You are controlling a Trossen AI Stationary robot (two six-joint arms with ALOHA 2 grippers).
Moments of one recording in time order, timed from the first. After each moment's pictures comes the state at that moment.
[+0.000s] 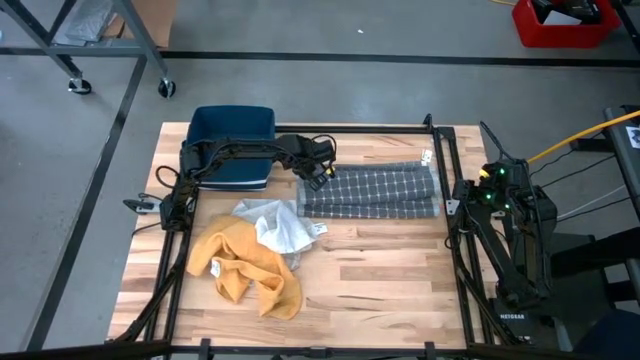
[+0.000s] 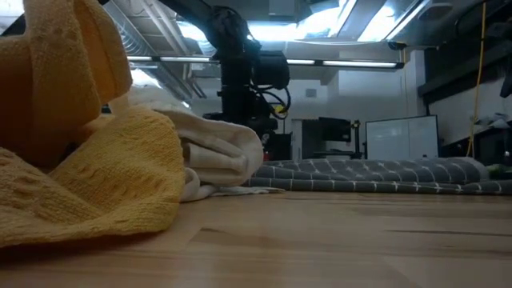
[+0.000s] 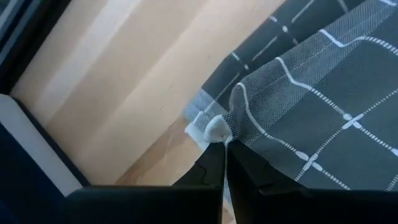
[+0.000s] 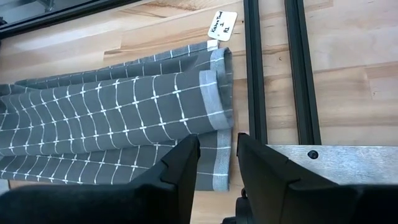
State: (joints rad) left arm 0.32 2.07 1.64 -0.92 -0.33 -0.42; right arm -1.36 0.18 0.79 -1.48 -0.18 0.34
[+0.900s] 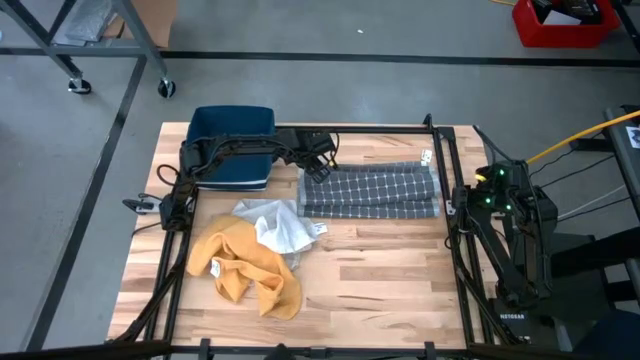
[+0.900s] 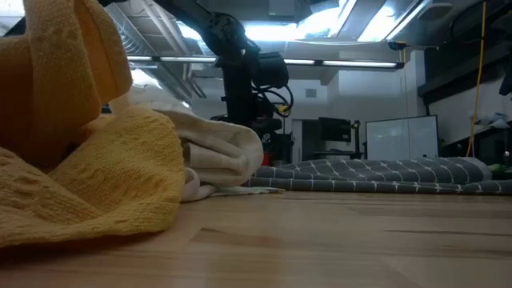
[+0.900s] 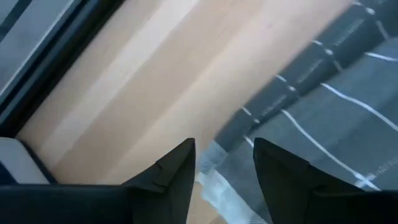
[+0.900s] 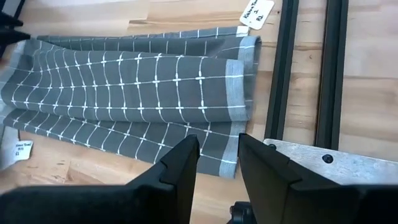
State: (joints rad) left arm 0.37 2.08 1.64 -0.80 -0.33 -0.34; right arm -1.36 0.18 0.79 -1.52 -0.28 0.16
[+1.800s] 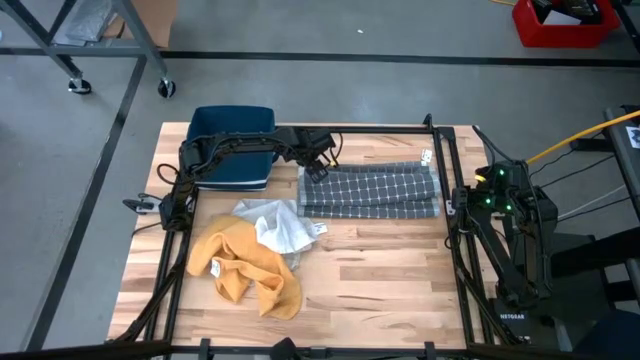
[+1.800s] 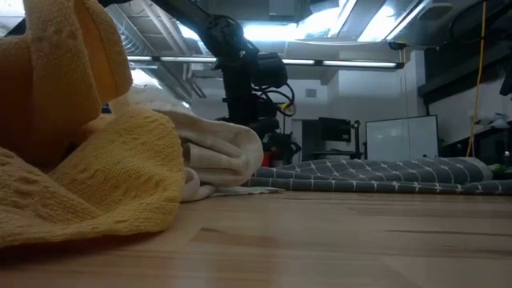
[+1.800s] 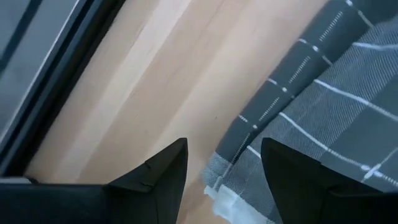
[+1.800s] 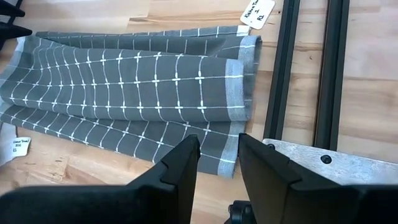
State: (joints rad) left arm 0.39 2.08 1.64 -0.77 -0.29 -0.16; right arm -1.36 0.18 0.79 -1.53 -0.28 0.14
